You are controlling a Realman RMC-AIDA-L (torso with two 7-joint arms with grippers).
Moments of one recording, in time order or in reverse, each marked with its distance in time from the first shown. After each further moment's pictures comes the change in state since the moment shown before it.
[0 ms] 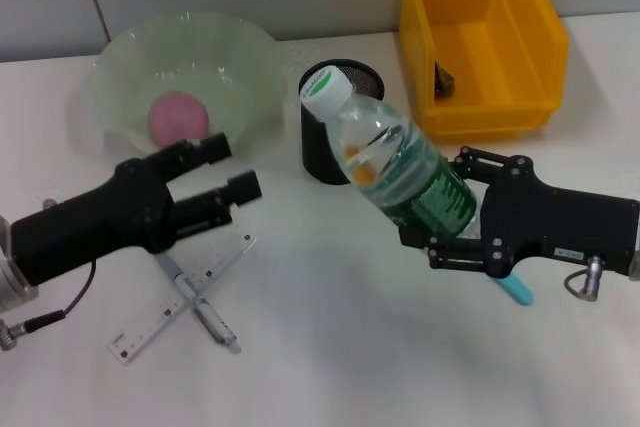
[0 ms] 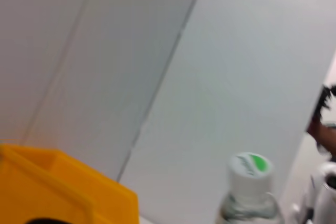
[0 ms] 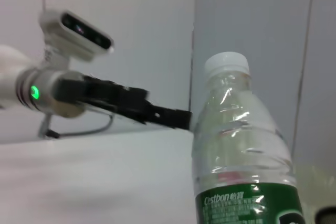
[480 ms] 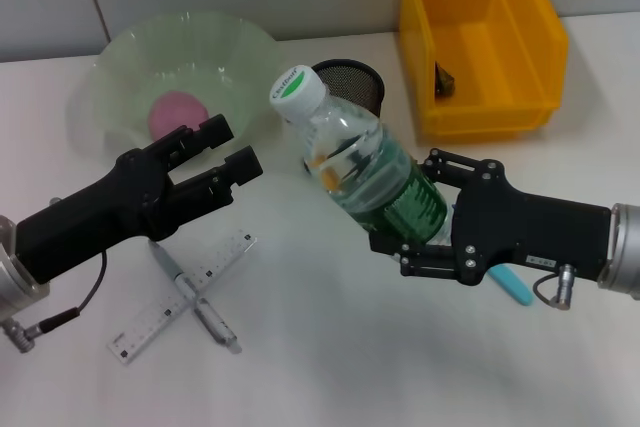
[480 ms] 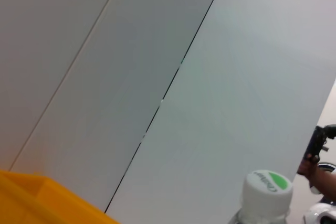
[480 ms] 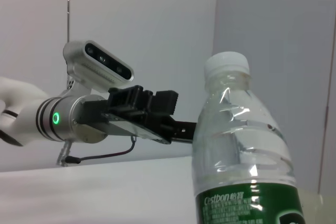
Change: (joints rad) left arm -0.027 -0.007 -0.012 -0.120 -0.084 0.042 0.049; right arm 0.048 0.002 -0.053 0.124 0.107 -0.025 -0.113
